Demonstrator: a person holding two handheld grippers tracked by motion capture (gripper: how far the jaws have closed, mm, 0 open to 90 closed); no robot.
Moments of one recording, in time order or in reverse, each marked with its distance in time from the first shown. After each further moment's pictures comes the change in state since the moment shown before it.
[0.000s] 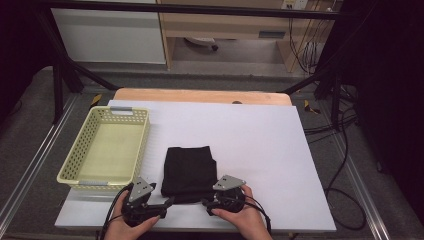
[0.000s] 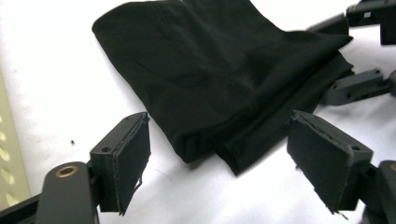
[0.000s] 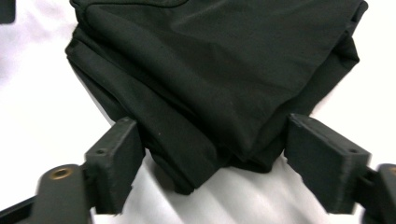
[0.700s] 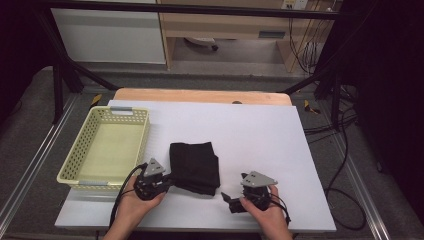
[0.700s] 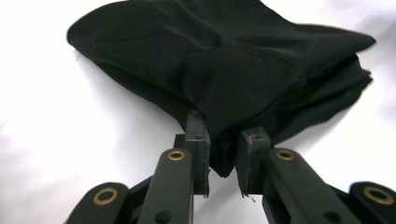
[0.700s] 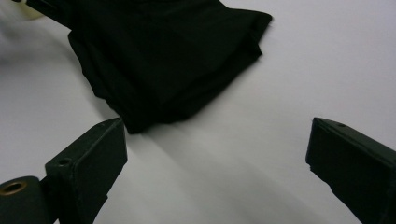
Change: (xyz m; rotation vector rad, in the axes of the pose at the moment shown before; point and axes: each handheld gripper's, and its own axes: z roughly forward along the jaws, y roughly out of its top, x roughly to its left) left arm 0.021 0.035 0.038 0.098 -0.075 0.069; right arm -0.037 -0.016 -0.049 -0.101 -0.066 0.057
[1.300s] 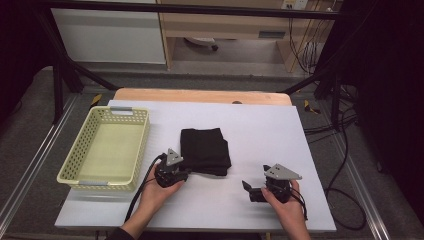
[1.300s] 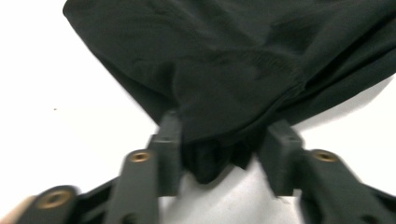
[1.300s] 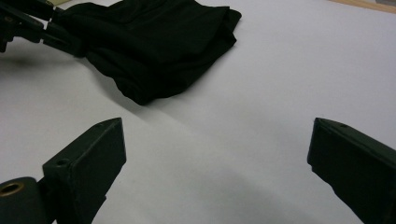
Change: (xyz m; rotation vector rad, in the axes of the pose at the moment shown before) left arm 0.007 0.021 0.073 -0.055 0.084 -0.004; right arm -0.057 -0.014 -0.025 -0.059 -0.127 0.061
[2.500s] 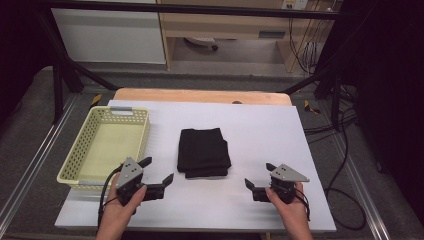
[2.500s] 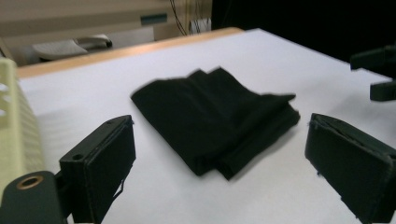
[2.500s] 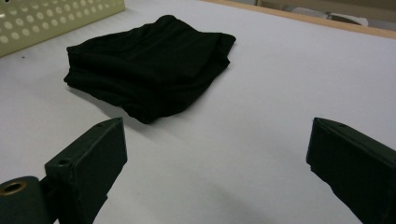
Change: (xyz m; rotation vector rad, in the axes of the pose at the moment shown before) left arm -0.004 -0.012 -0.118 -0.307 -0.016 -0.022; right arm -0.002 0.003 -0.012 -0.080 0.000 0.013
